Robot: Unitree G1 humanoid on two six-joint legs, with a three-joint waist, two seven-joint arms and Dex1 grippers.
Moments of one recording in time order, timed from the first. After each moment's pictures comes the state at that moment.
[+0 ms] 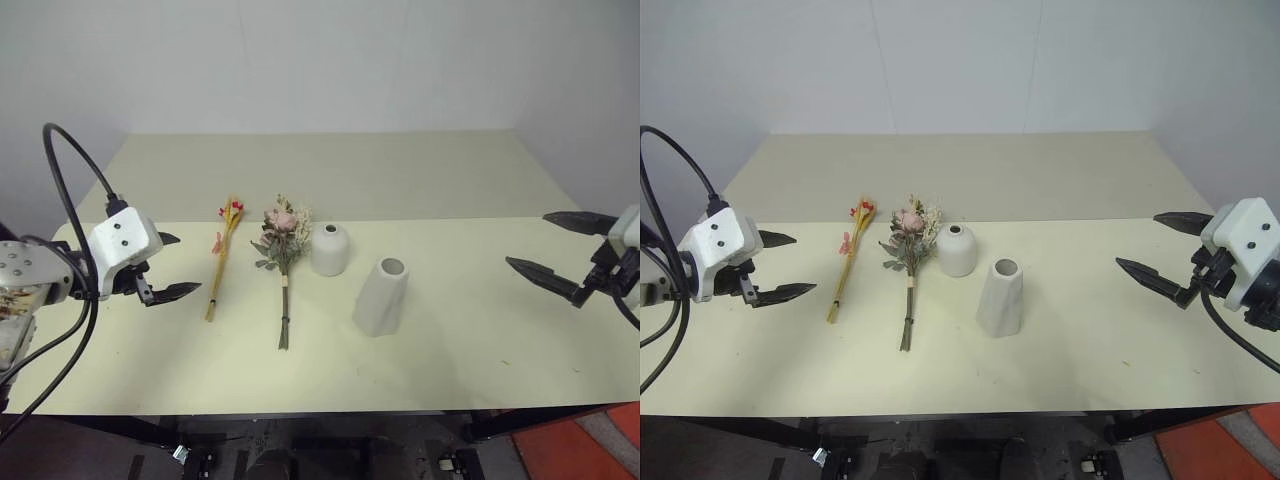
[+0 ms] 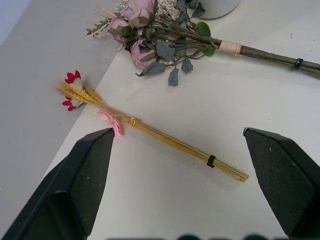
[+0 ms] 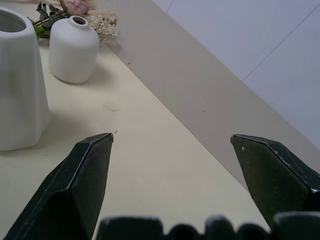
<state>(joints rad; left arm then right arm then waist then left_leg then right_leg) -0.28 1.12 0.22 -0.21 -0.31 0.46 -1.04 -0.11 -0.99 -0.53 -0.23 0.44 0.27 0.98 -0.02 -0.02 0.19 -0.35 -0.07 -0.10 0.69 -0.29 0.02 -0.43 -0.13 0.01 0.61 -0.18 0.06</state>
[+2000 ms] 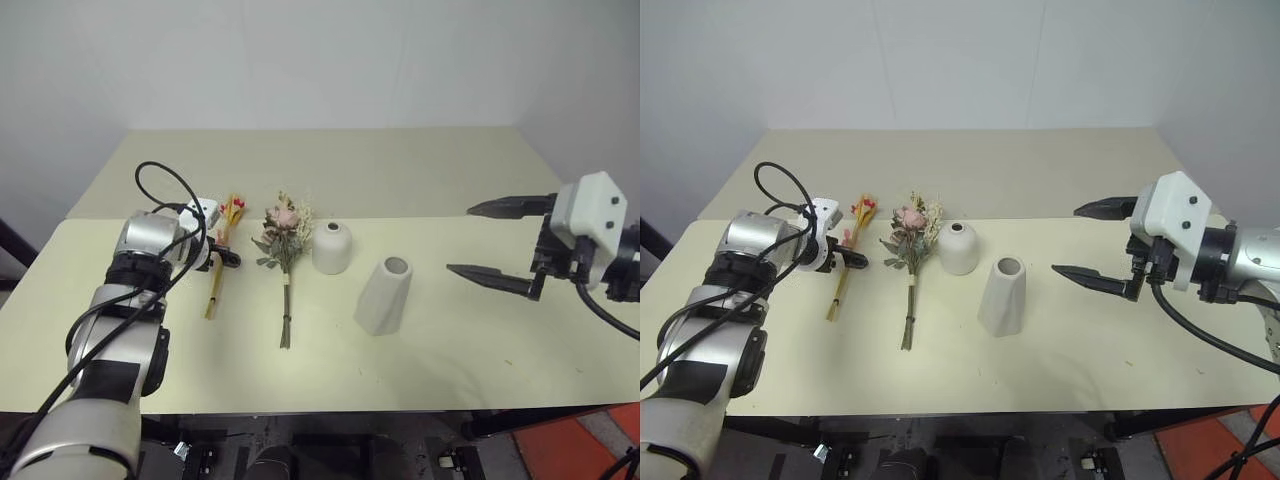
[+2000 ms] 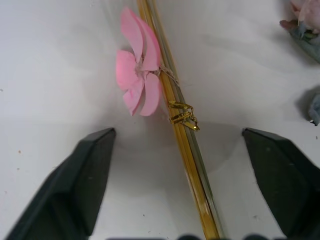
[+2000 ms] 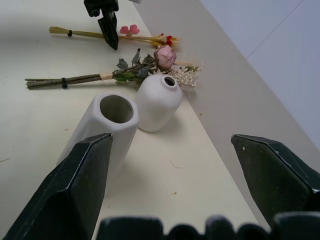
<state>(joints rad) -1.11 0.57 -0.13 0.80 -0.10 1.05 -0.61 -0.34 -1.08 -0.32 -0.42 0.55 0.44 1.04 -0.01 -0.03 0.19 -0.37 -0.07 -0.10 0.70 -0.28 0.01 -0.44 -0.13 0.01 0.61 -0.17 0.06</state>
